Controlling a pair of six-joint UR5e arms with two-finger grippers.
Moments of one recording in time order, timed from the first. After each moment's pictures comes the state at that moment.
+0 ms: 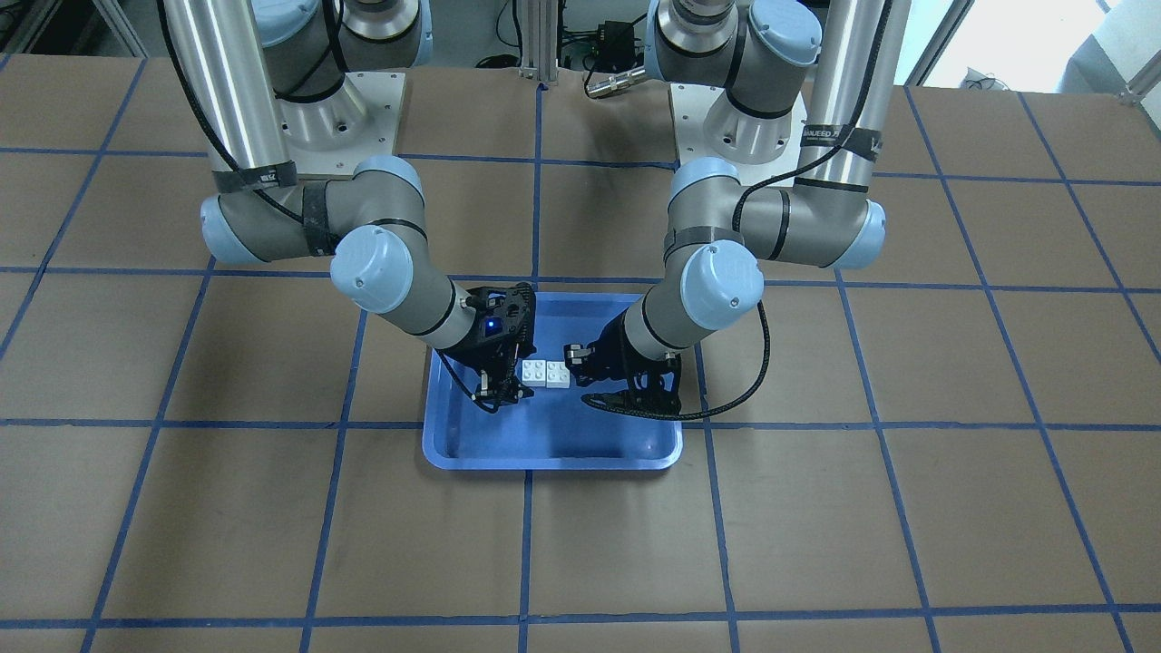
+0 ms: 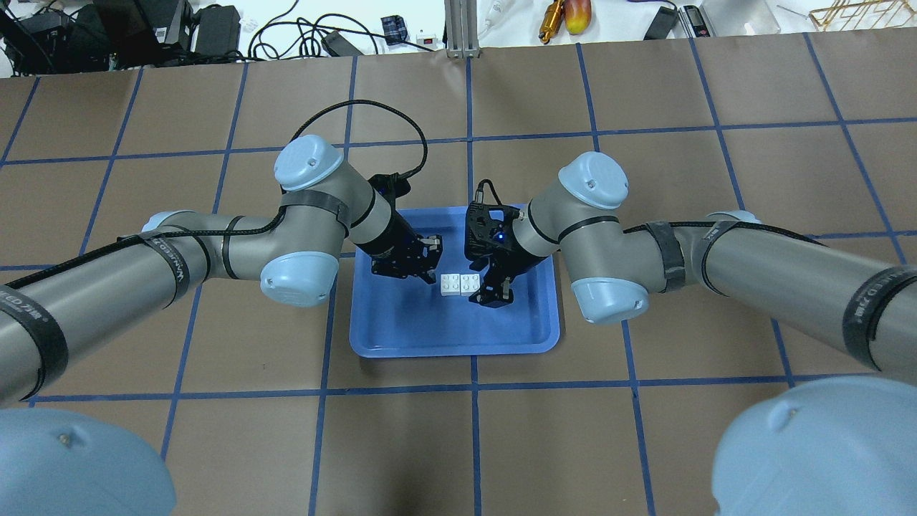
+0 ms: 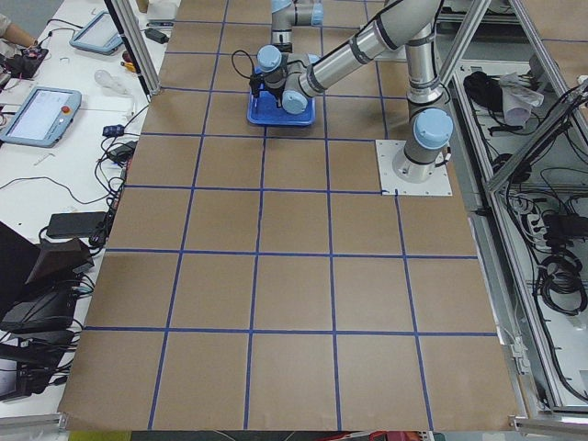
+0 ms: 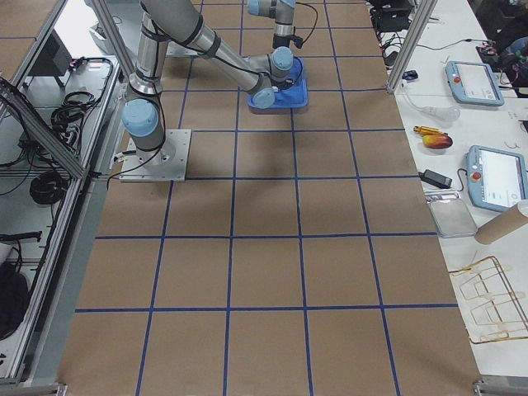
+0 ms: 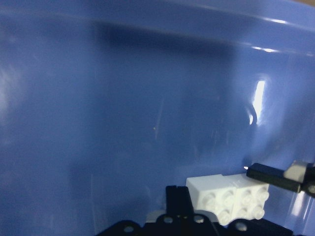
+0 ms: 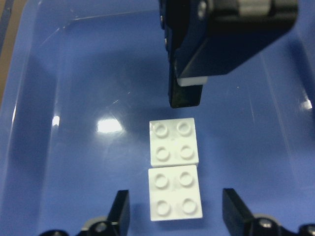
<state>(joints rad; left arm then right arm) -1.70 -1.98 -1.96 -0.82 1.17 -0.21 1.76 -1.13 2.01 -2.52 -1.06 -1.29</state>
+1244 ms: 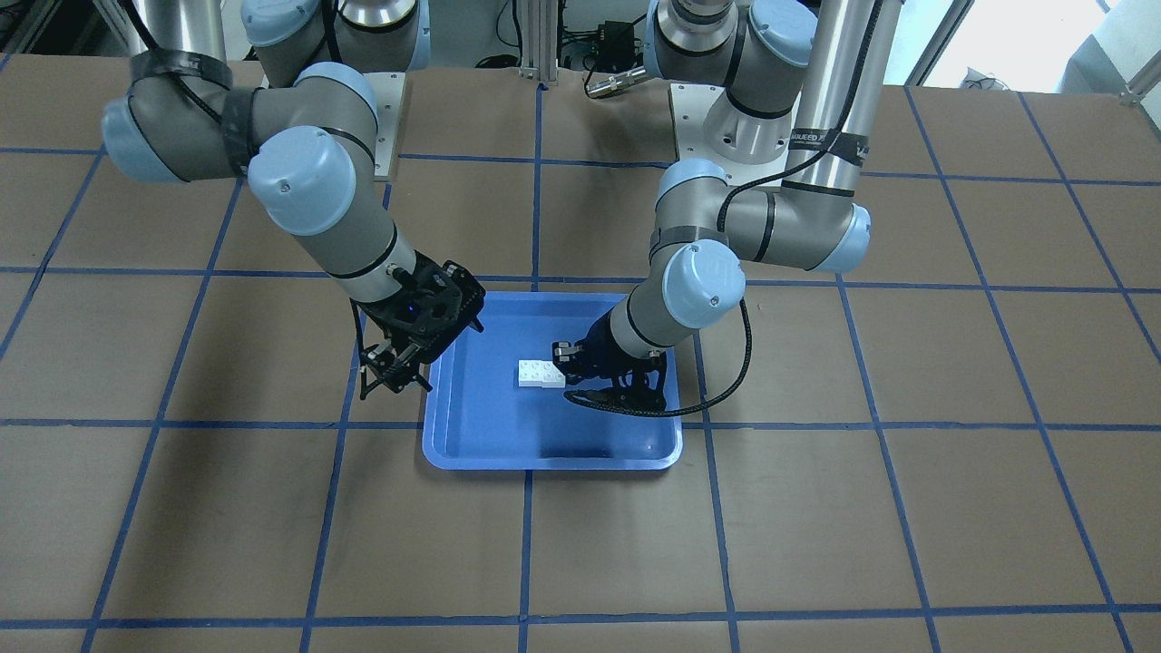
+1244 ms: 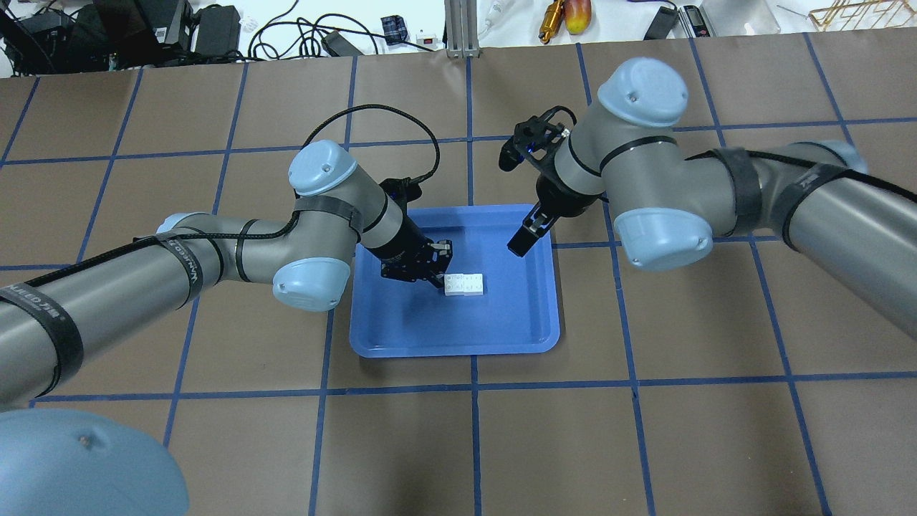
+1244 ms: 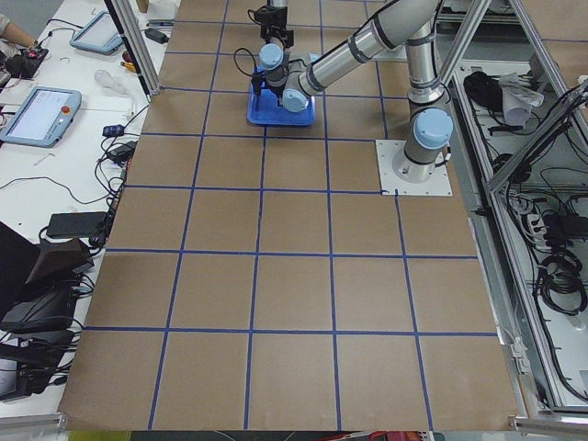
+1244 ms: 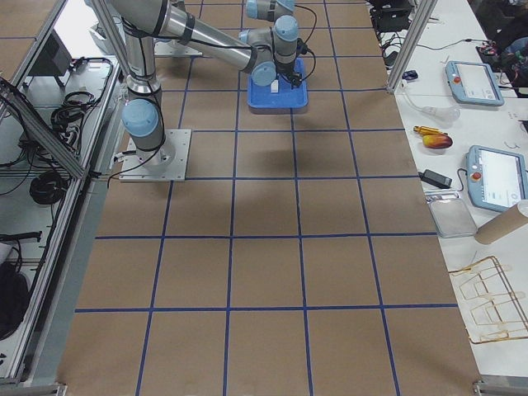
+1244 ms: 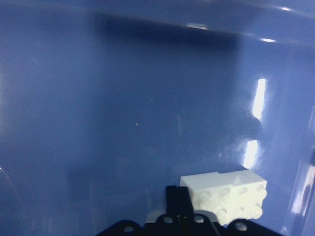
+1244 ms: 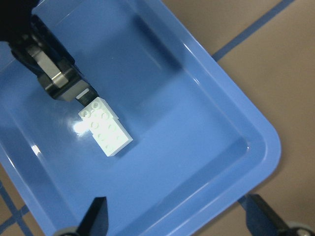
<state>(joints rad) -1.73 -1.99 -1.96 -0.80 1.18 -0.22 1.69 -1.36 1.84 -2.11 -1.31 -0.71</state>
